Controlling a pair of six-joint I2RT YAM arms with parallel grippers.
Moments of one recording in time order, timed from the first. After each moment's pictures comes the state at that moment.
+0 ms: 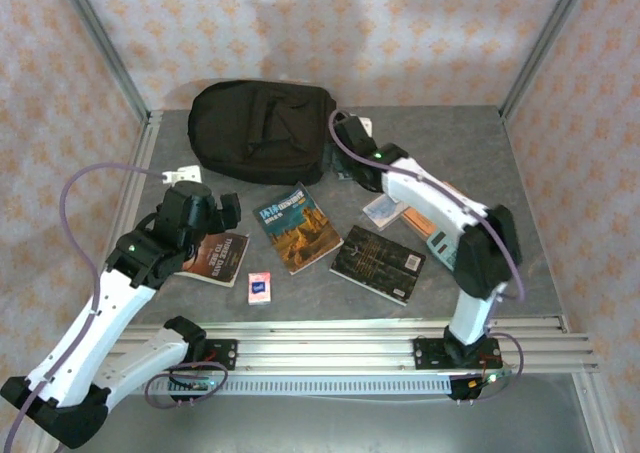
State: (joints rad) left arm -0.44 0.83 1.03 -0.91 -0.46 -0.47; right arm 0.63 1.84 1.63 -0.65 0.31 0.57
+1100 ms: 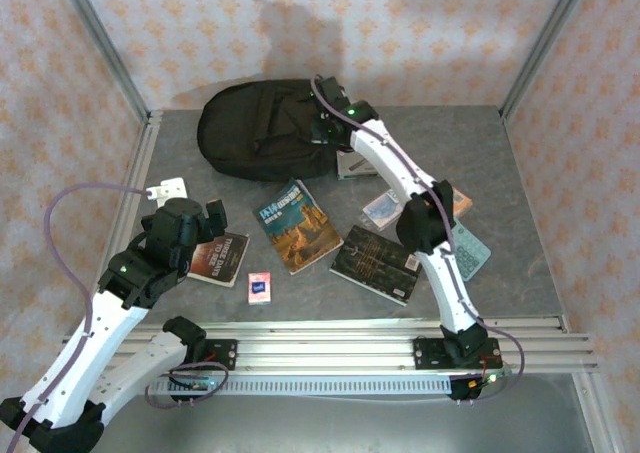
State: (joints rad) left arm -0.44 0.72 0.94 -0.88 -0.58 -0.47; right arm 0.57 2.34 2.45 -0.98 0.14 0.44
